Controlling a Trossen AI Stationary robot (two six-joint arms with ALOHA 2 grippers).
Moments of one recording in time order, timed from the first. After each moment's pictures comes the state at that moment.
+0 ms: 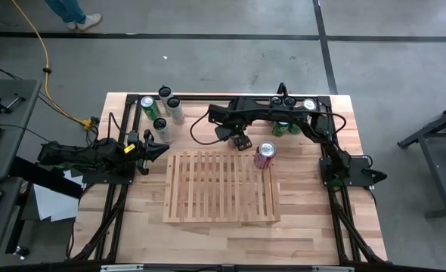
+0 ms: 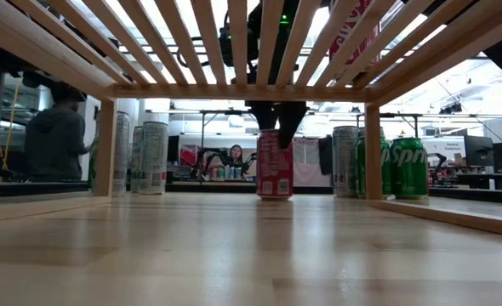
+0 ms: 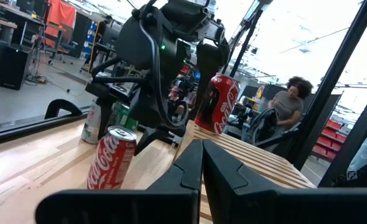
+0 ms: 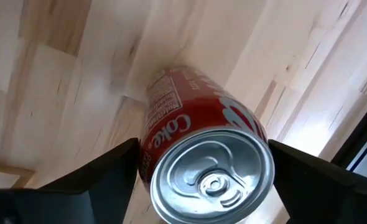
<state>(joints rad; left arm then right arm) -0.10 0.02 0.01 0.20 -0.27 -0.34 -0.24 2.19 2.01 -1.27 0.14 -0.66</state>
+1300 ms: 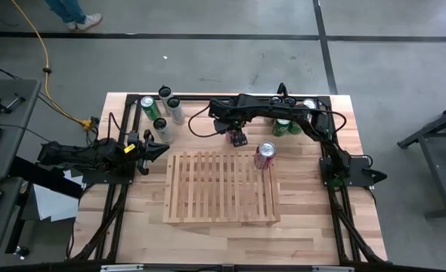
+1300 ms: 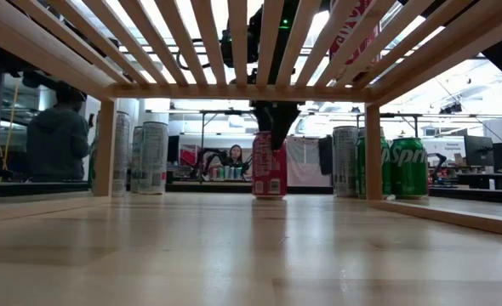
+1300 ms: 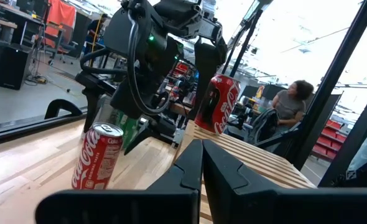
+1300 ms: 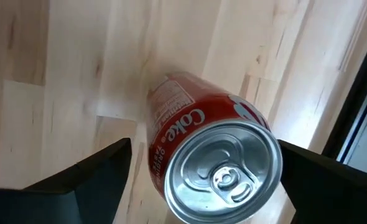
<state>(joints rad) -0.10 0.02 0.01 0.20 -0.27 -0.34 -0.27 2.19 2.01 -1.22 0.15 -0.53</state>
